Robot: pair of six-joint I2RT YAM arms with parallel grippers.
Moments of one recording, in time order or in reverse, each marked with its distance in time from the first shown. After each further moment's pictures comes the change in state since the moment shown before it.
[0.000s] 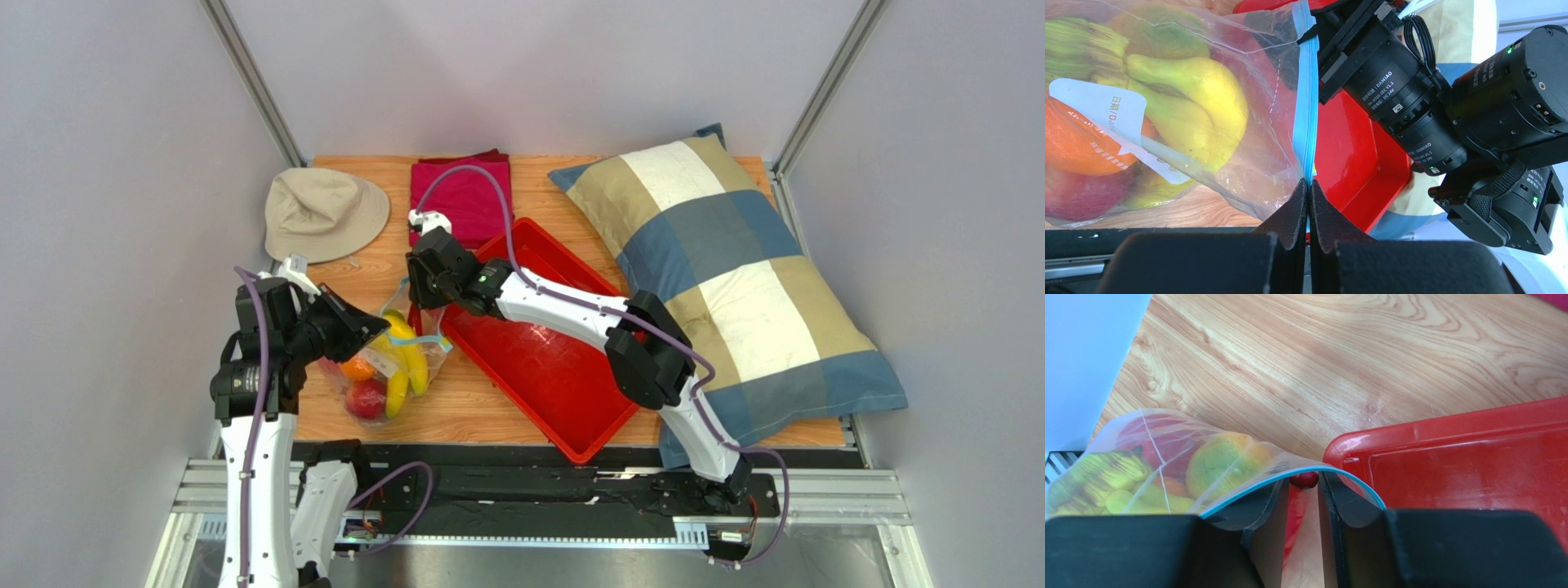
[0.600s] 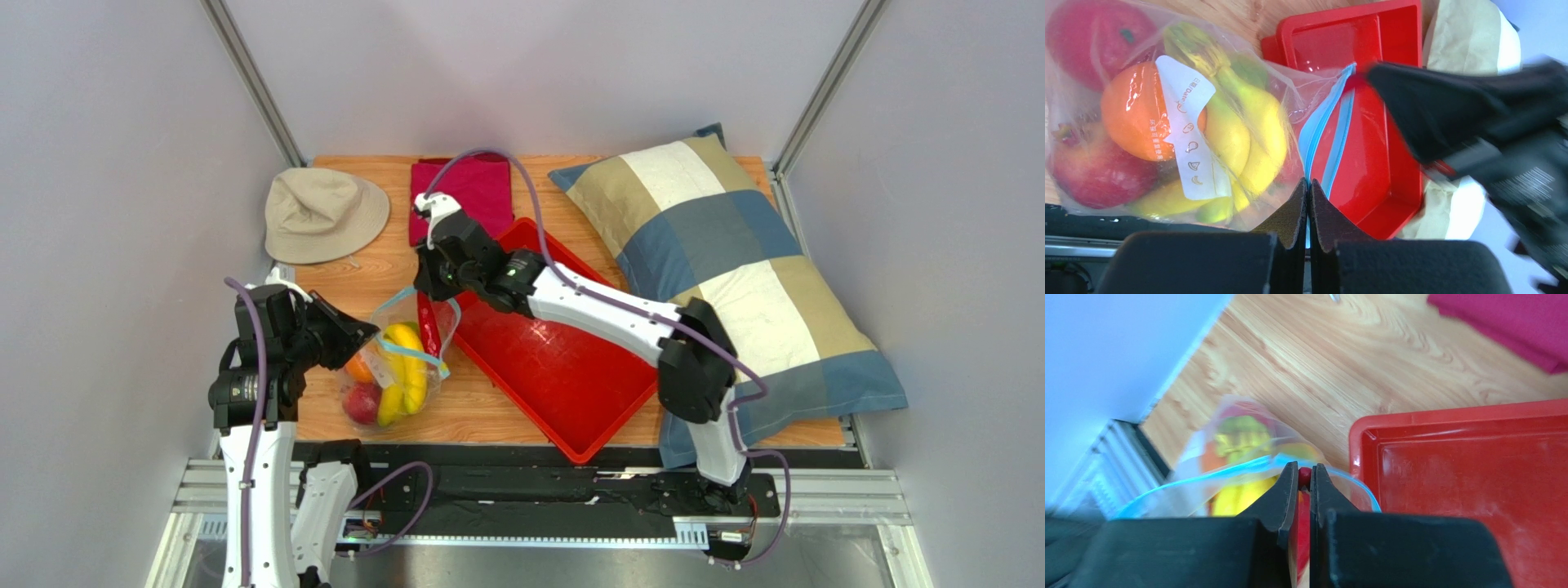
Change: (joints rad) left arm 0.000 -0.026 0.000 -0.047 -0.125 -0.047; right arm 0.008 -0.192 -0.099 0.001 -0.054 -0.085
